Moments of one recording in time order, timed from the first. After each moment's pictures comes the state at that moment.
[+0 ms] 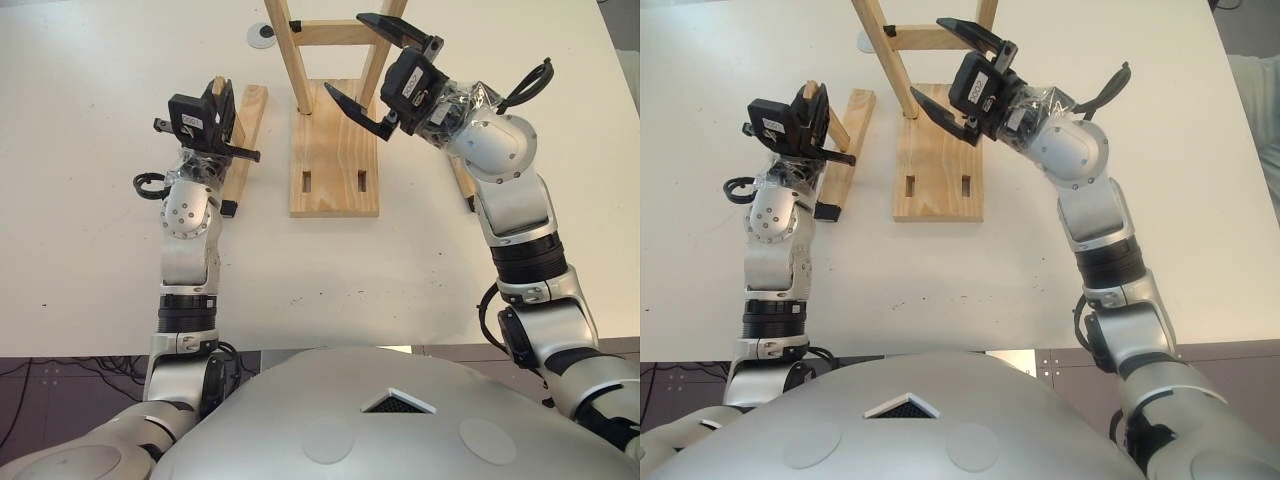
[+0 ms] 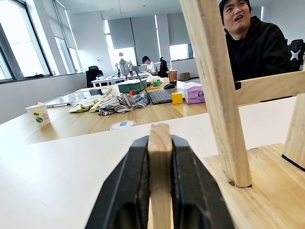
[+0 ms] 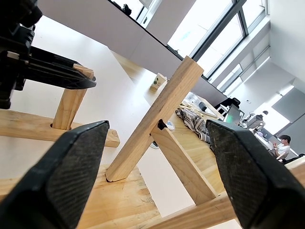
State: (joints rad) left arm -0.04 0.19 0.05 0.03 -0.10 -0.04 -0.16; right arm -0.39 -0.32 0.28 -0.02 -0.08 -0.07 0.57
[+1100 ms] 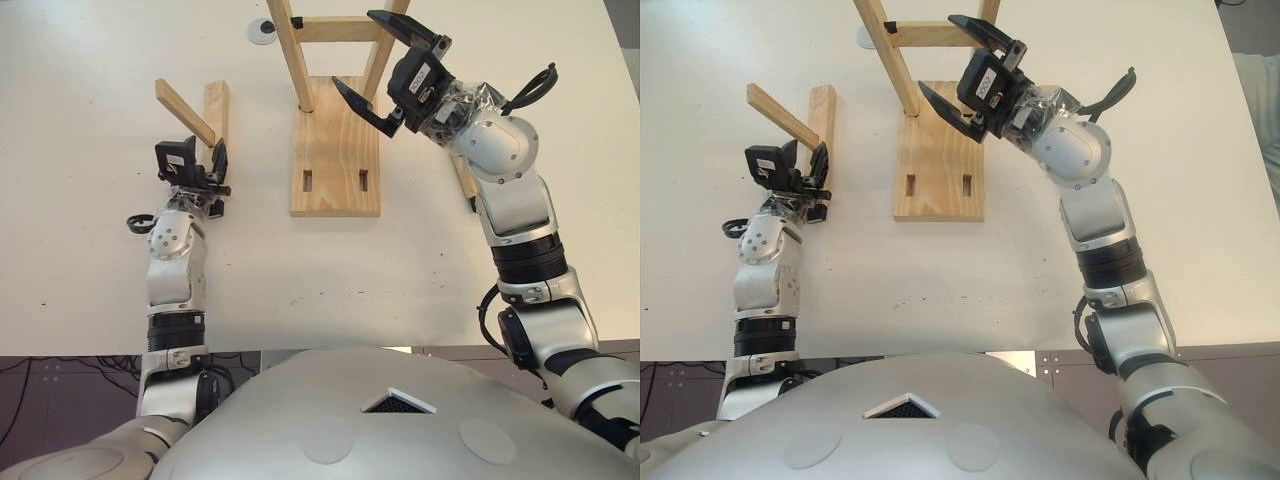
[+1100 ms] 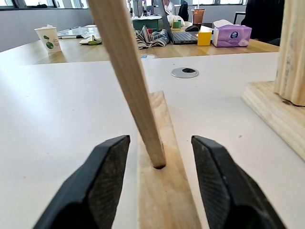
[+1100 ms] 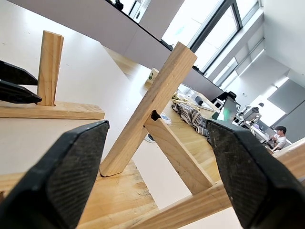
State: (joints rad) left arm 0.04 0.24 0.15 0.03 -0.16 0.14 -0.20; right arm -0.38 -0.32 0.27 0.00 -0.08 -0.07 0.54
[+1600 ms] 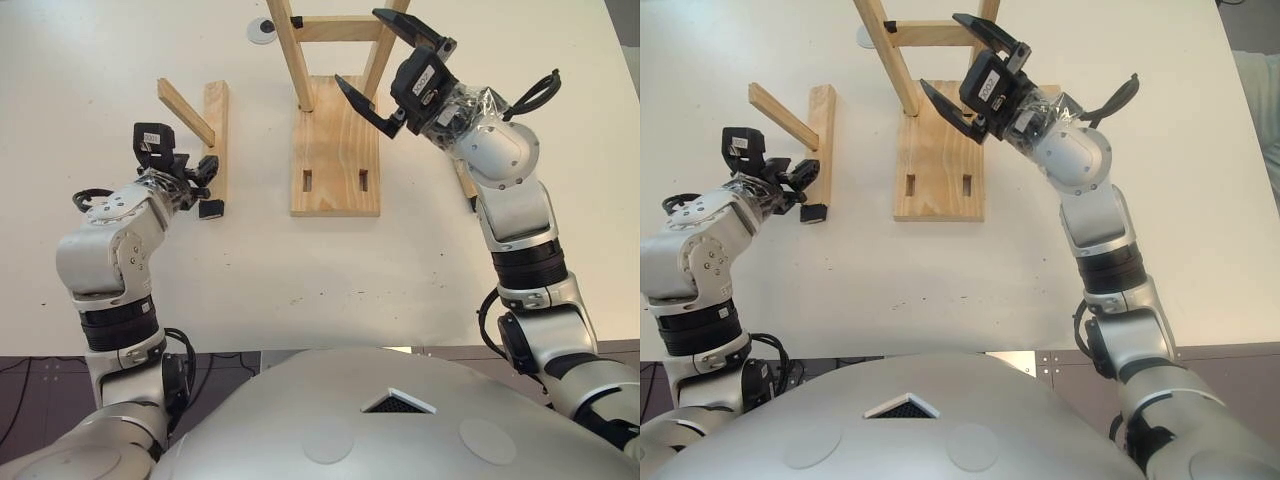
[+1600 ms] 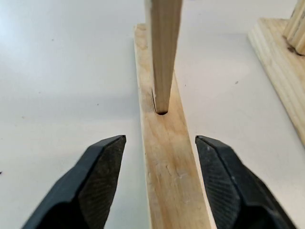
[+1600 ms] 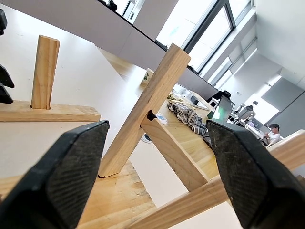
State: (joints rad) left arm -0.05 0.39 0.23 -0.34 -0.33 1.09 -0.20; right arm -0.36 -0.32 0.26 -0.04 -0.08 -0.05 0.50
